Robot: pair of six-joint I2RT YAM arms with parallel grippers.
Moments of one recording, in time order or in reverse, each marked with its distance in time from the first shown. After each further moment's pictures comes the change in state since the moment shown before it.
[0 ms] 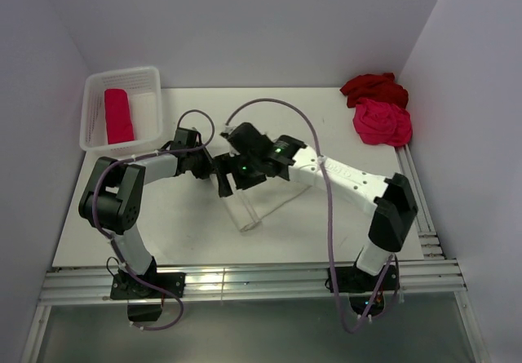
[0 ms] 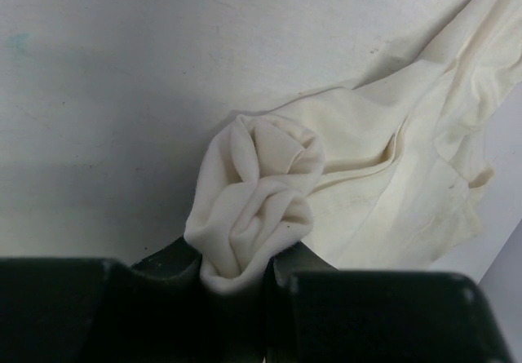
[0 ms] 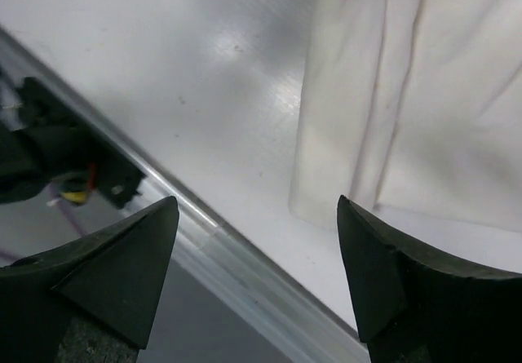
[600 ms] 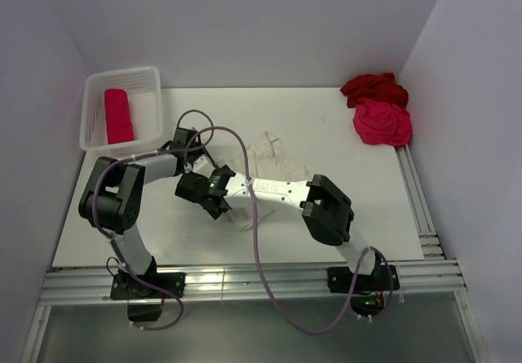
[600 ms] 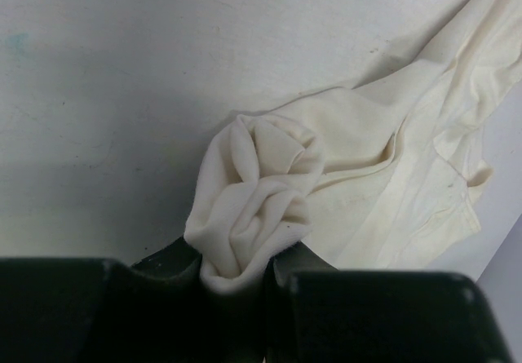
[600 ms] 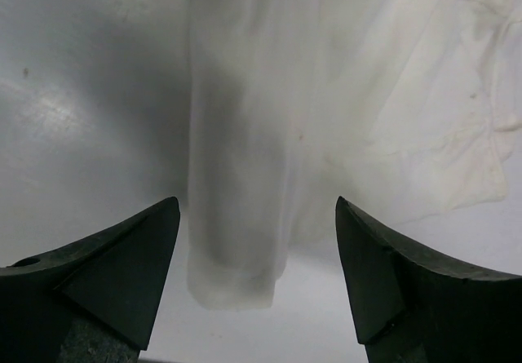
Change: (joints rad) left arm 0.000 0.000 0.000 0.000 0.007 0.000; right arm 0.284 0.442 0.302 -0.248 0.713 -0.047
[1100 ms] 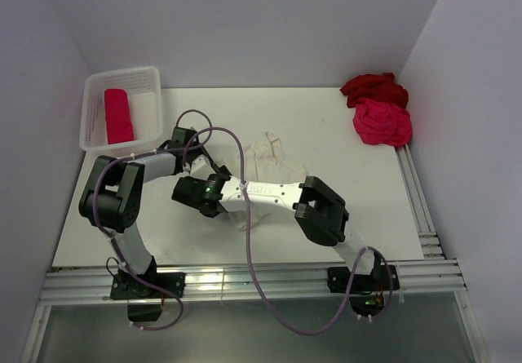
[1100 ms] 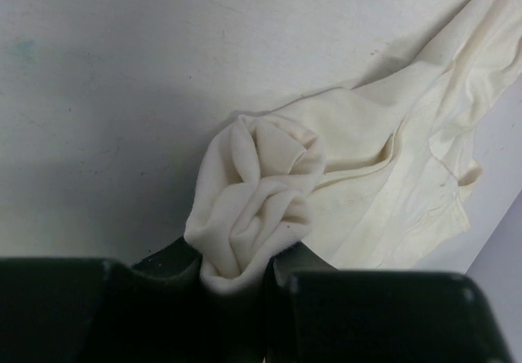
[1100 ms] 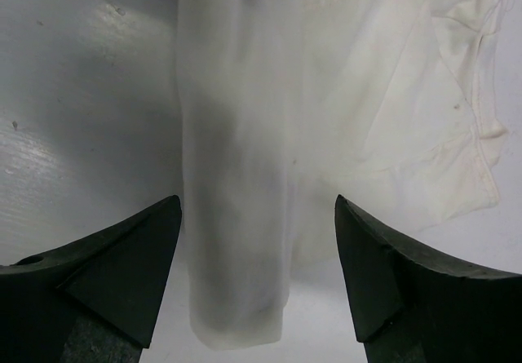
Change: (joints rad) left arm 0.019 0.013 0.007 -0.003 0.041 -0.001; right arm 0.021 0.057 0.019 0.043 0.131 0.036
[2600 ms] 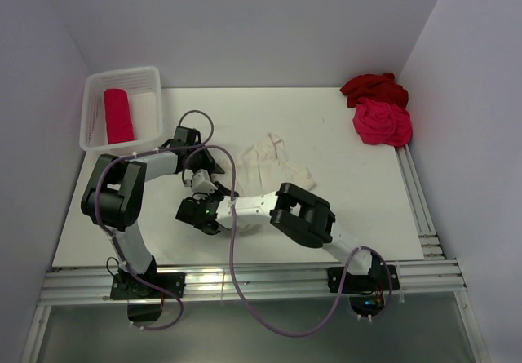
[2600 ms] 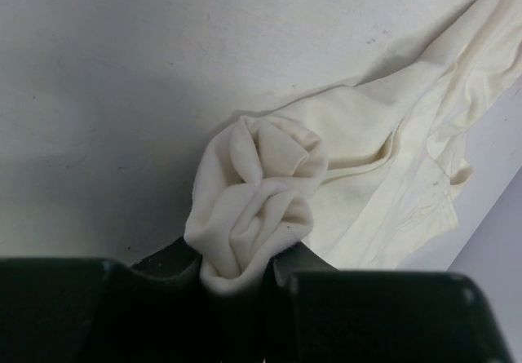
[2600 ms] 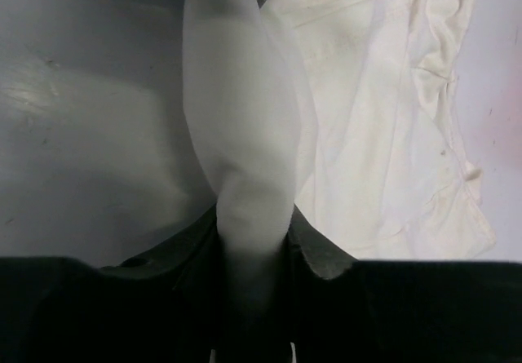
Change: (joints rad) left arm -0.007 0.016 0.024 -0.030 0.029 -0.033; right arm 0.025 0.121 -0.184 0.351 0.325 -0.059
